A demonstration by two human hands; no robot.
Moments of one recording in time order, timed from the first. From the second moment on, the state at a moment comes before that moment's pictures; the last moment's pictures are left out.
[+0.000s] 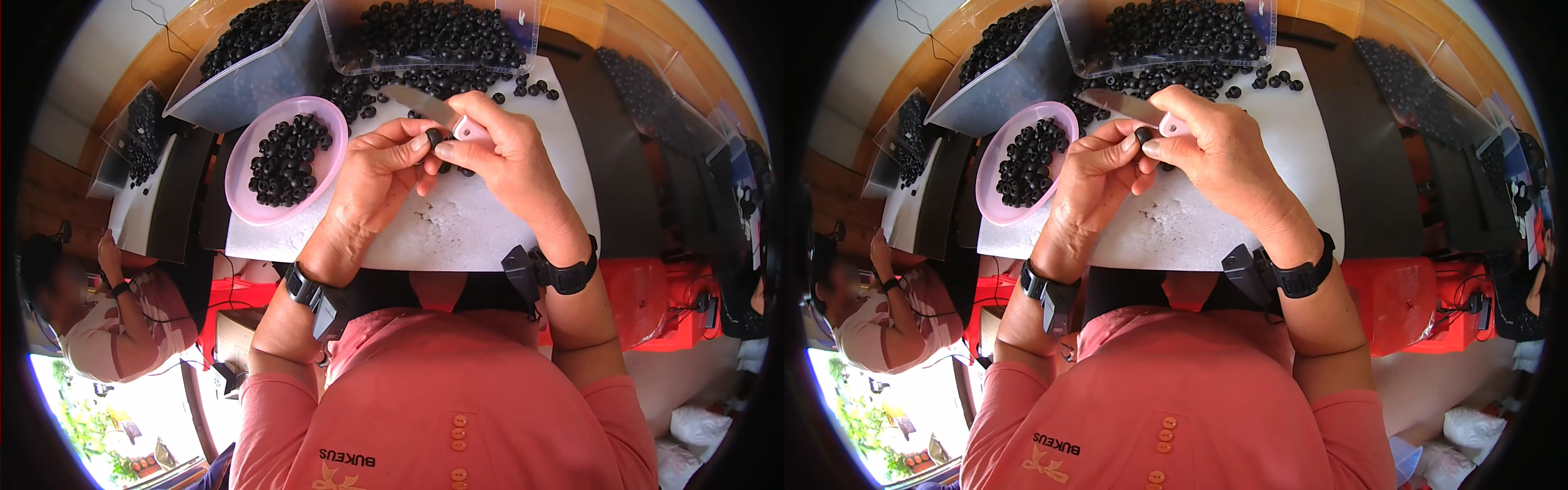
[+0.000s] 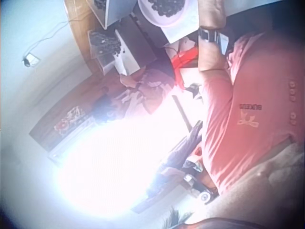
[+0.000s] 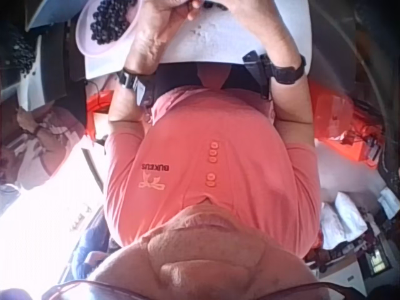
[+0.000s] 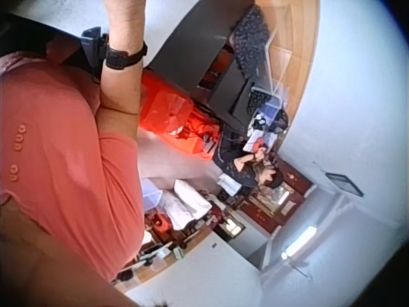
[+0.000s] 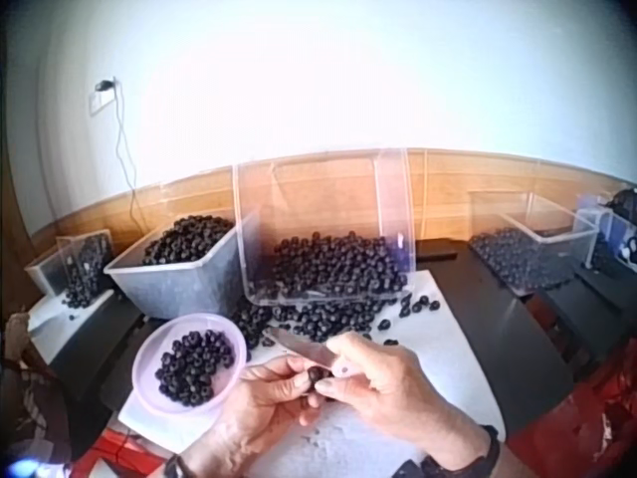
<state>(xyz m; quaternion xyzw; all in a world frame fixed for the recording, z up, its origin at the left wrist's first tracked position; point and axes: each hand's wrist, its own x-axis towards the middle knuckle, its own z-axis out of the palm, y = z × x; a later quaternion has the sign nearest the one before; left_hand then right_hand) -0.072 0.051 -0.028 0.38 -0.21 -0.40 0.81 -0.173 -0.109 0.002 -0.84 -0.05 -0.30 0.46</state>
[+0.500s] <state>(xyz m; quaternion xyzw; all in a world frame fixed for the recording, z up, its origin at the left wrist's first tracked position) -0.075 0.053 -0.027 0.40 -0.22 -0.38 0.80 -0.169 -0.115 0.000 -0.85 0.04 -0.21 0.49</state>
